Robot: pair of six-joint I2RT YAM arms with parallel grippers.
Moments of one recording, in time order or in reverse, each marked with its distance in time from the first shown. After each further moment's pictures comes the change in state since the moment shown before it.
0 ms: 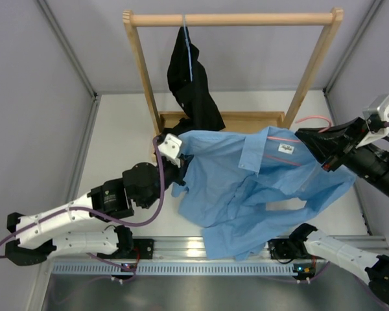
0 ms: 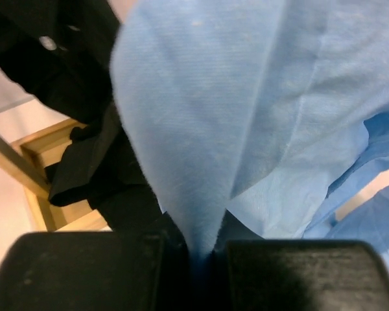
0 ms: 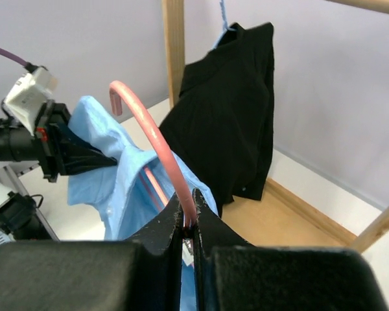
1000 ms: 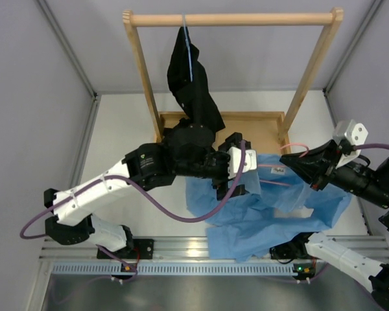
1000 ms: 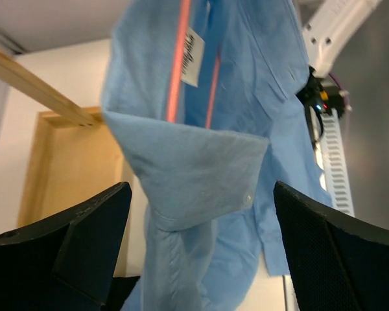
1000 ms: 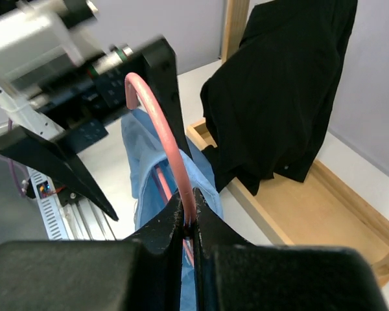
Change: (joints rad) left arm 0.020 0.506 0.693 -0.405 0.841 0.453; right arm 0.000 -0.116 -0.237 0.008 -0.187 -0.025
